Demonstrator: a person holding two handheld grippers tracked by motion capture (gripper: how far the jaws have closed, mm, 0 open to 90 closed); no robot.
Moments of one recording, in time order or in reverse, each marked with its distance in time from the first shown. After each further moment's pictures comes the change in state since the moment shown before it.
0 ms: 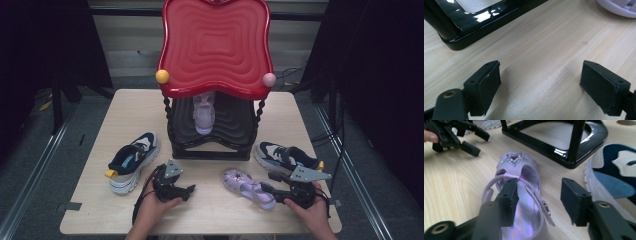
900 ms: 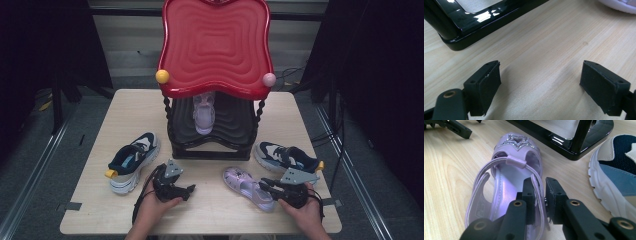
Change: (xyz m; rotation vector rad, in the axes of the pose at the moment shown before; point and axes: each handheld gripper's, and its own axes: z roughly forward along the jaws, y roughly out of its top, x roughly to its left) left arm 0.001 0.000 0.000 -0.003 0.001 0.003; right arm 0.007 -0.004 0.015 0.084 -0.044 -0.079
